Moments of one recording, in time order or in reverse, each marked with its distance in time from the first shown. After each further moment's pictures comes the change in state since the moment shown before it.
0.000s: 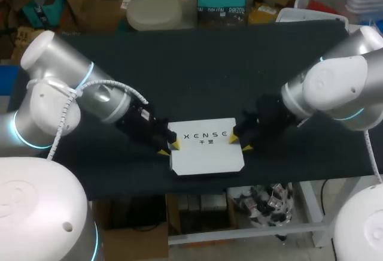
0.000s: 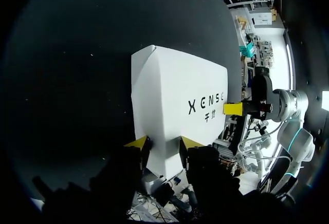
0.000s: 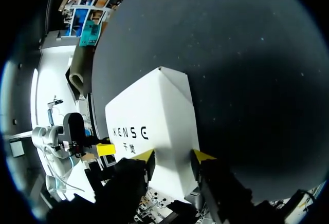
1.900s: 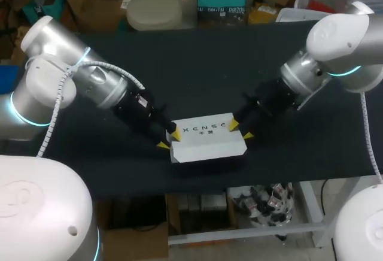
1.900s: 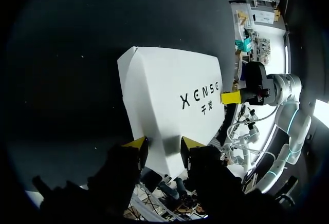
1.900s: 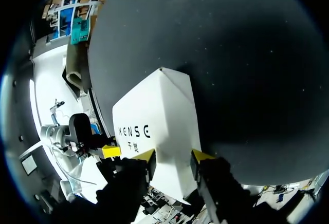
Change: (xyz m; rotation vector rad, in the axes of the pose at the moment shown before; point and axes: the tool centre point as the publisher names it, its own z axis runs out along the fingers) left arm 0.021 -0.004 -0.021 -0.137 0.077 -0.055; right arm 0.023 0.012 -0.023 0.189 0.020 0.109
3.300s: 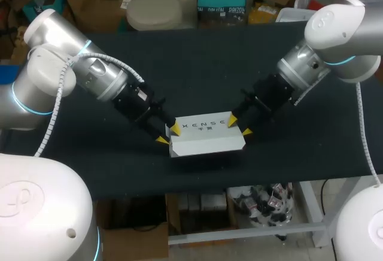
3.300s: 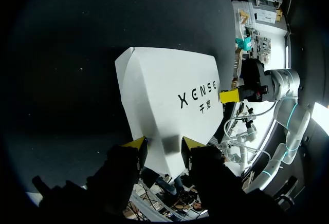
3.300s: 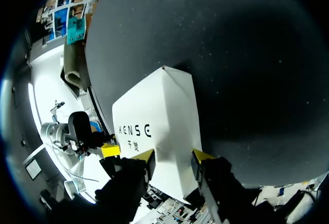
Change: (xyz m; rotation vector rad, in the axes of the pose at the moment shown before) left arm 0.003 -0.012 -0.007 -0.044 0.008 -0.018; right arm 0.005 0.012 -0.002 0.064 0.003 0.032
